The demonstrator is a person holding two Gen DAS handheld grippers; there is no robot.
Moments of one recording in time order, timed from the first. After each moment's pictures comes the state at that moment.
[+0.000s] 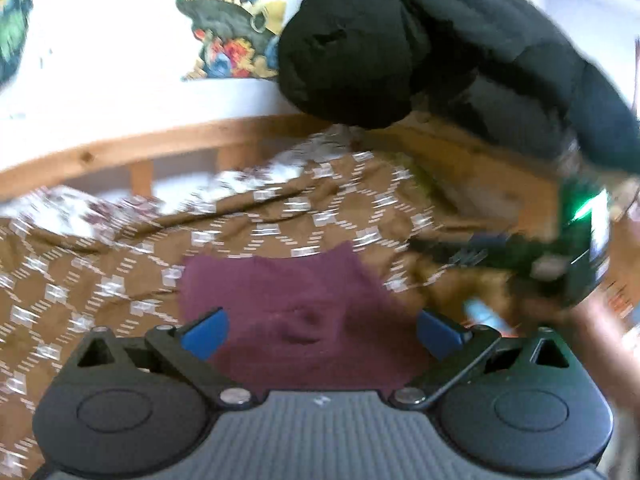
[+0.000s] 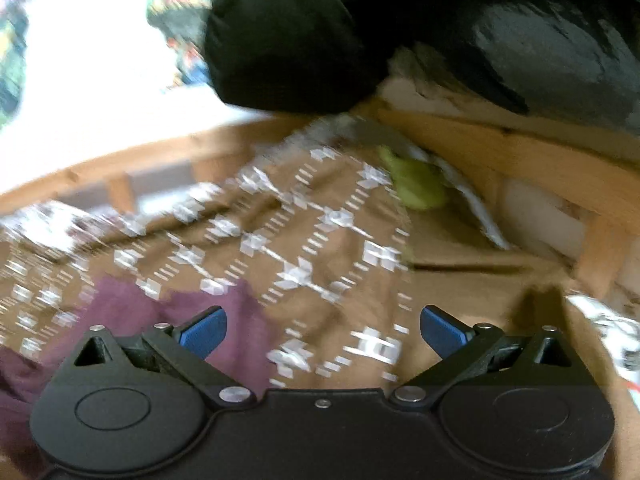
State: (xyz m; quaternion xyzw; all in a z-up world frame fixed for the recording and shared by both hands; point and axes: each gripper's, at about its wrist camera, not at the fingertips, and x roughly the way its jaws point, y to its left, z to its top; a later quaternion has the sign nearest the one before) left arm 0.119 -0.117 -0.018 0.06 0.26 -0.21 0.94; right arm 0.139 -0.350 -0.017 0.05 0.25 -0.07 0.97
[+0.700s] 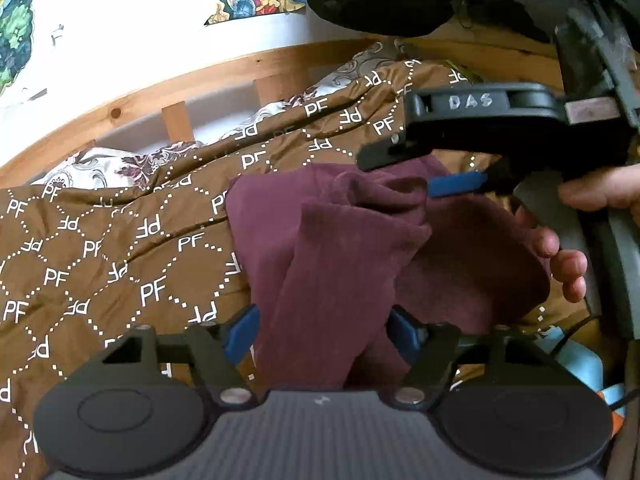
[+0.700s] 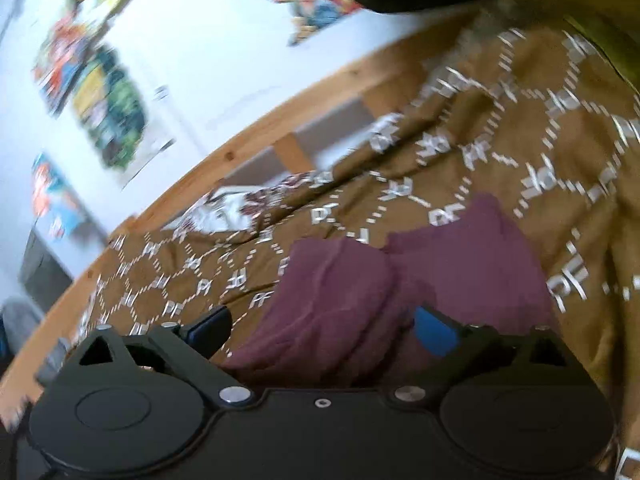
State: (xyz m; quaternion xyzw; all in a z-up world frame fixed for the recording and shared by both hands) left arm 0.134 -0.113 -0.093 0.12 0.31 -0.14 0.93; right arm 0.191 -0.303 -0.058 0.24 0.32 0.16 0.90
